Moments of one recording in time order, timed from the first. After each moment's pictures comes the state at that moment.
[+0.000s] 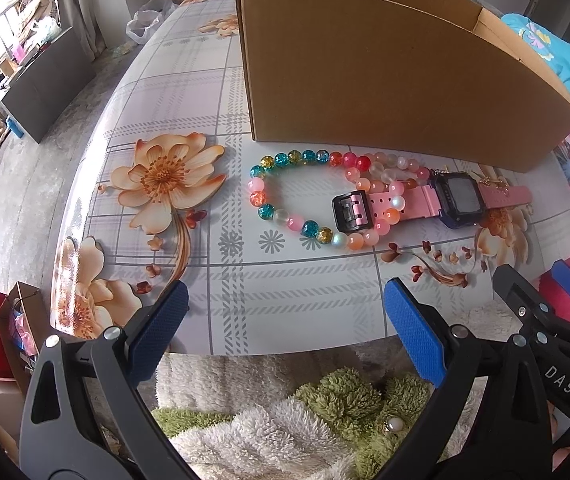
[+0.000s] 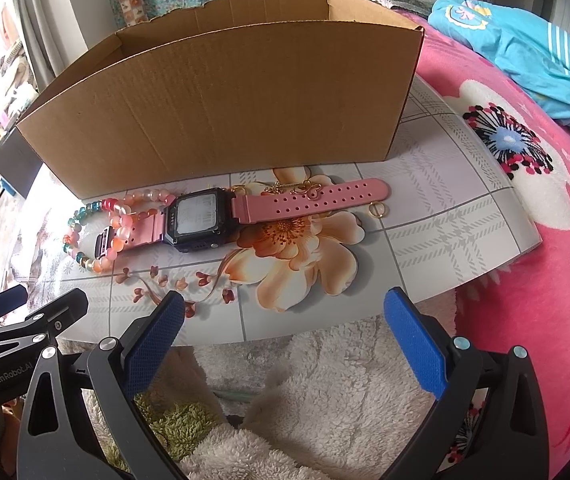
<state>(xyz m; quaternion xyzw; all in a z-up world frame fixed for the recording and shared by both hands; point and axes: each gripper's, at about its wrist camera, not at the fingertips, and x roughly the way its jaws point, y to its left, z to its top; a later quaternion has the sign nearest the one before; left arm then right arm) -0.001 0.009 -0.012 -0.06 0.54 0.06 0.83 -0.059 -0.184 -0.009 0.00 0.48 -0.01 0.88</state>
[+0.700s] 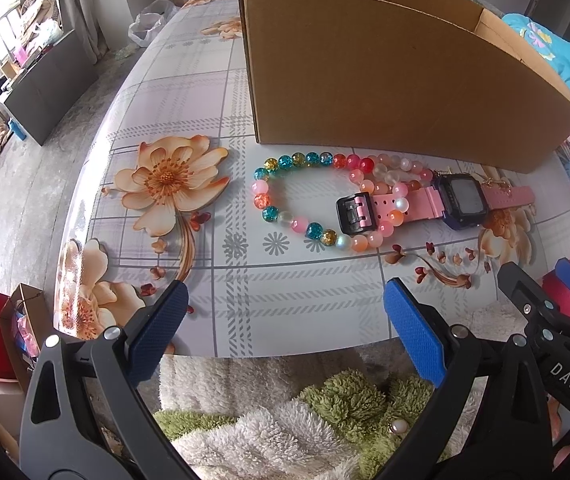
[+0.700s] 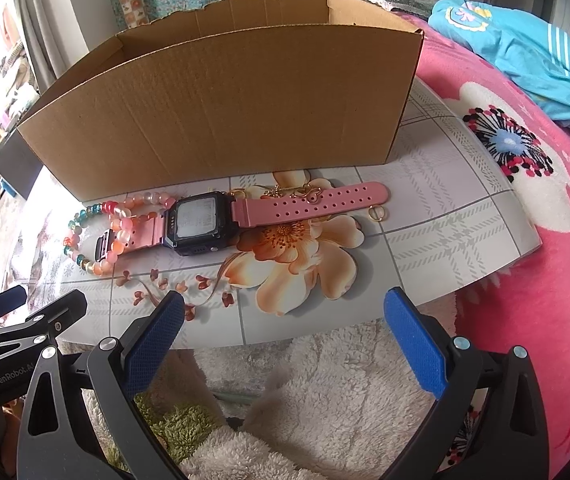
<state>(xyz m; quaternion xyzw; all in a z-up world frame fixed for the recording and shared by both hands) -0.002 0.013 -0.012 -0.06 0.54 0.06 0.84 -0.057 -0.185 -0.008 0.00 0.47 -0.01 0.88</state>
